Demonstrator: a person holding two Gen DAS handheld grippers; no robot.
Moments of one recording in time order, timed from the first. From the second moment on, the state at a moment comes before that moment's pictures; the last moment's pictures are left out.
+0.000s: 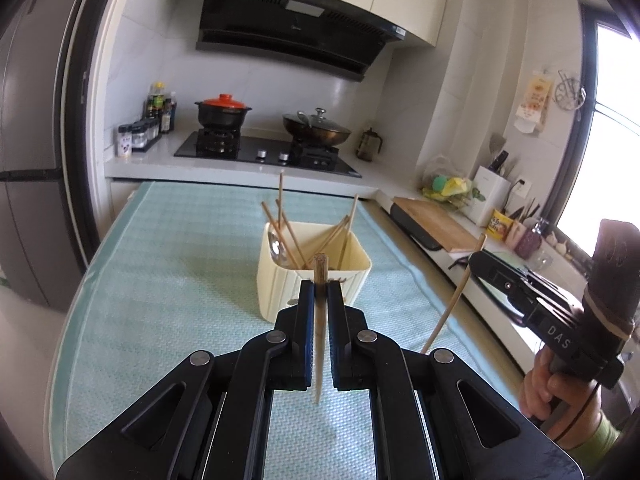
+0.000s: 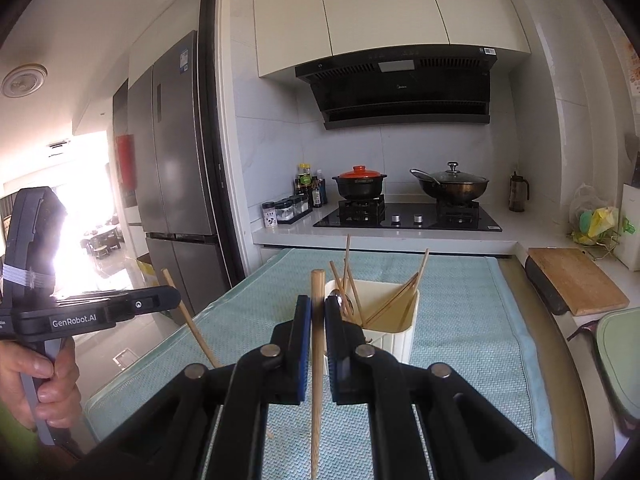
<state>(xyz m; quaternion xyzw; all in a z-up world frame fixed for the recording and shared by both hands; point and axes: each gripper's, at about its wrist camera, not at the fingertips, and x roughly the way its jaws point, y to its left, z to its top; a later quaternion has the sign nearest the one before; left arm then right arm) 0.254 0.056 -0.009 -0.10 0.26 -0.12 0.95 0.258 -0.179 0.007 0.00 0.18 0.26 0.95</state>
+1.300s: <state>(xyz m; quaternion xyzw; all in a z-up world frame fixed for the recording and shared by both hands) 0.450 0.038 0.014 -0.05 0.29 -0.10 0.95 0.455 -0.134 0.024 -0.03 0.18 0.23 0.96</state>
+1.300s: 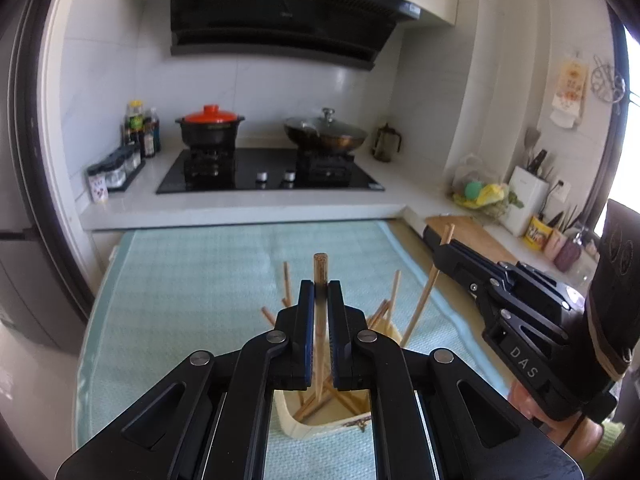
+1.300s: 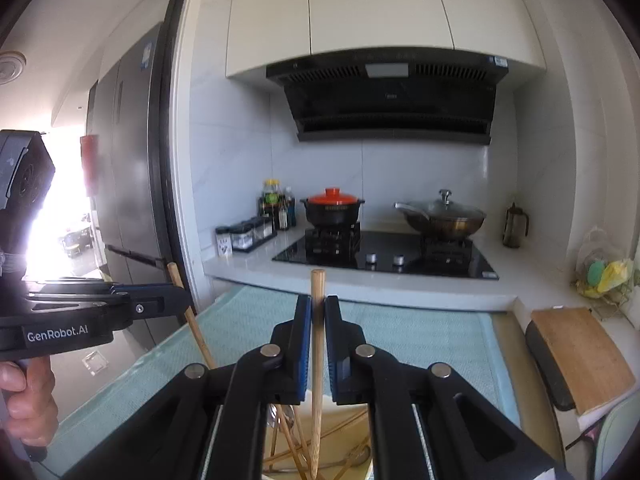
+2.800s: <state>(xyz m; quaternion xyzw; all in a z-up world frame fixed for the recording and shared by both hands) 0.218 0.011 -0.031 -0.01 0.25 0.04 0.97 0.223 -0.196 -0.011 0.00 0.21 0.16 0.96</state>
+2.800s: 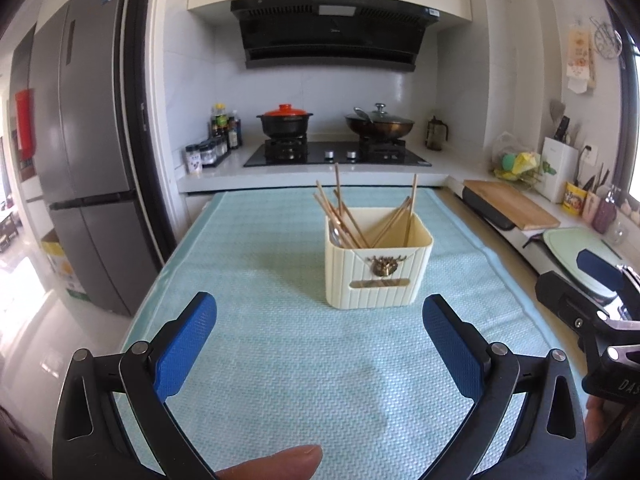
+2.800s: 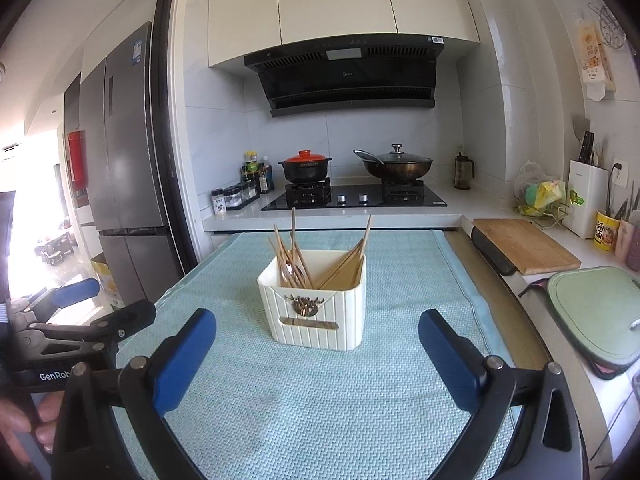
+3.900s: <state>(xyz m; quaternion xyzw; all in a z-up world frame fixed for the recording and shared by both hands) 0.190 0.004 -0.031 0.00 0.27 0.05 0.96 0.190 -0.186 -0.001 -0.02 0.22 0.15 0.96</state>
